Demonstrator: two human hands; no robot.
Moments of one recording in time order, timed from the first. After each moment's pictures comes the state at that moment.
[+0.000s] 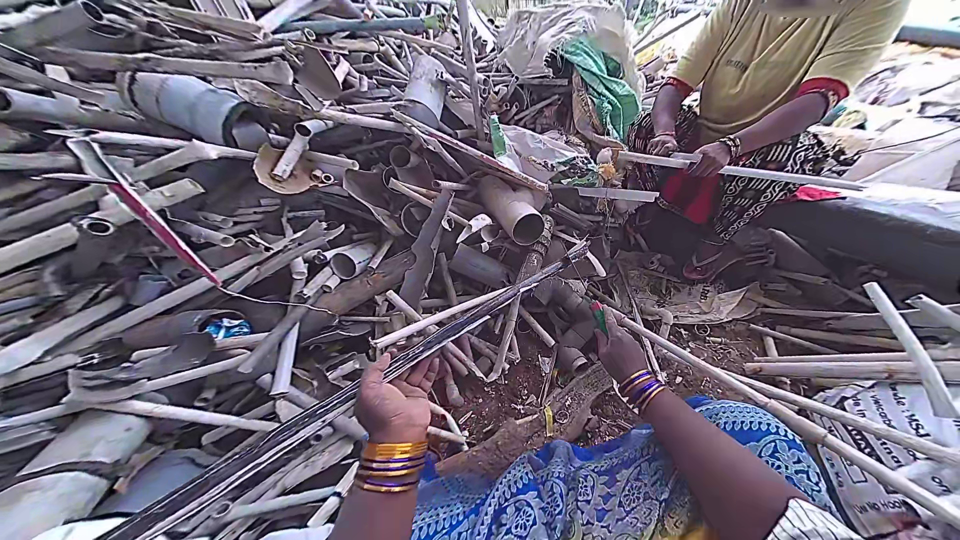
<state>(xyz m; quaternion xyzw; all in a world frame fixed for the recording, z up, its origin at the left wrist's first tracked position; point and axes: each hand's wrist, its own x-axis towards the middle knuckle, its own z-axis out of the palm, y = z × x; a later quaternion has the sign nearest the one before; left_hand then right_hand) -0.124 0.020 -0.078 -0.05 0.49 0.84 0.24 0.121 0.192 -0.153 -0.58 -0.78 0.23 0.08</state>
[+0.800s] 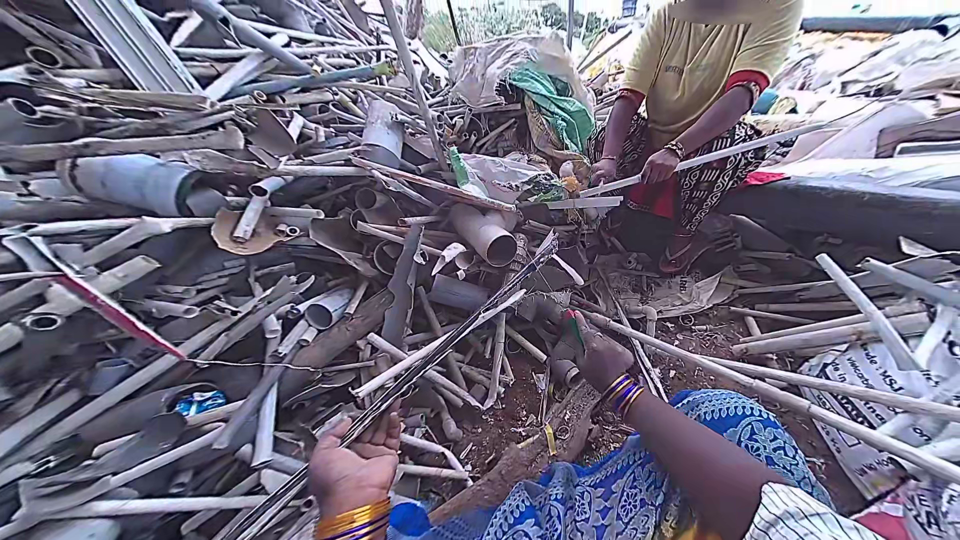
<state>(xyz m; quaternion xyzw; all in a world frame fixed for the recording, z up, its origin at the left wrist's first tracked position) -0.146 0.006 -0.080 -0.07 0.48 0.84 0.25 0.120 0.185 -0.153 -0.54 -0.80 0.18 0.20</state>
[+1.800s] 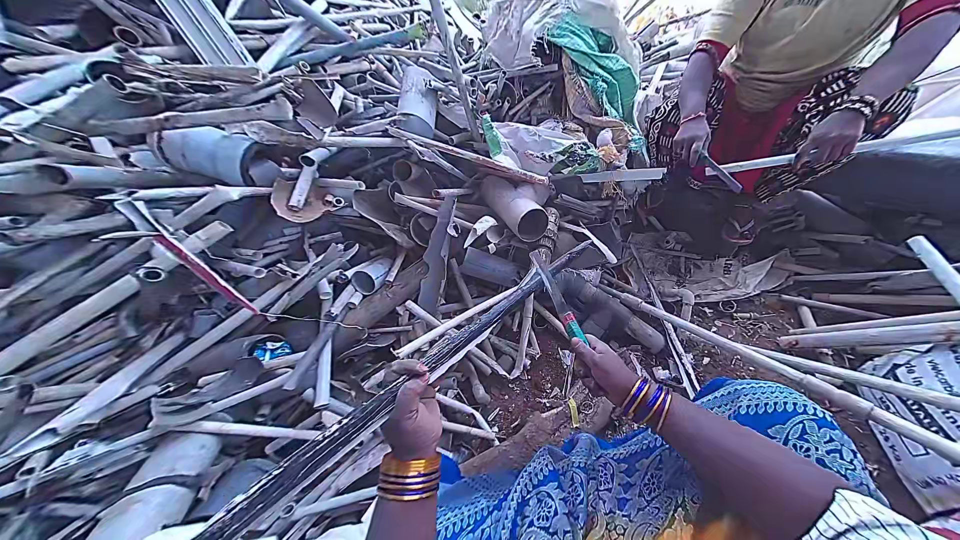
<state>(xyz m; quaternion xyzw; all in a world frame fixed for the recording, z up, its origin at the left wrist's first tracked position) -0.136 0.005 -0.108 0.32 0.43 0.83 0.15 0.093 0.139 -0.138 -0.41 -0.47 0.75 0.23</state>
